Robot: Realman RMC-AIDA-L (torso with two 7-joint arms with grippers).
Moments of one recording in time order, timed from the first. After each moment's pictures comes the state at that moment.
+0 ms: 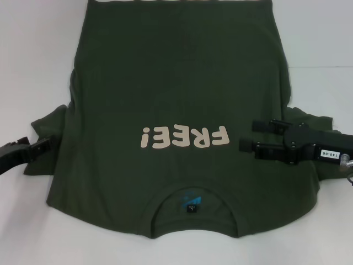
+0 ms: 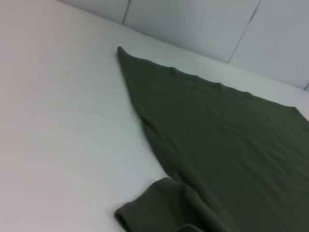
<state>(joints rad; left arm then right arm) -0.40 -2.15 0.45 0.67 1.97 1.00 -1.61 0.56 2.07 -0.57 -0.60 -1.99 -1.58 1.50</state>
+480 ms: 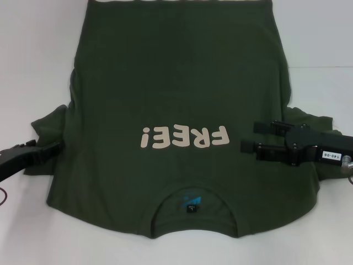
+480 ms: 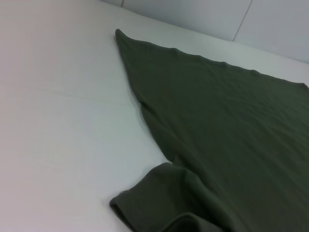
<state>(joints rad) -0.42 -2.16 0.52 0.65 1.97 0.91 -1.60 0.55 2.07 -0.57 -0.60 -1.99 -1.58 1.50</state>
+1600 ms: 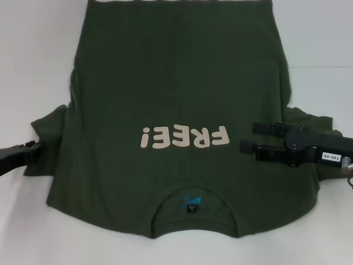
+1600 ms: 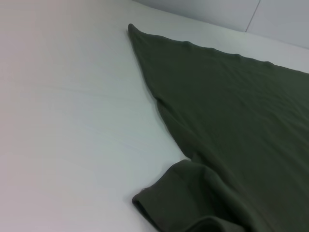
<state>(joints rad) -0.42 -2.15 0.52 0.70 2.05 0.90 -1.67 0.55 2.08 -0.57 -0.58 -1.98 -1.58 1.50</state>
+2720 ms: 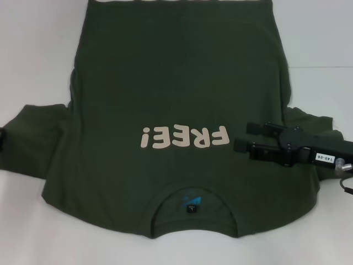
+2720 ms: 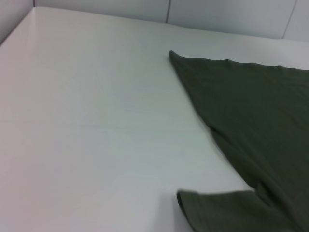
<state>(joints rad) -0.41 -2.12 0.50 0.79 2.11 0.86 -1.68 0.55 2.09 -0.57 -0.55 -1.95 -1.58 1.50</state>
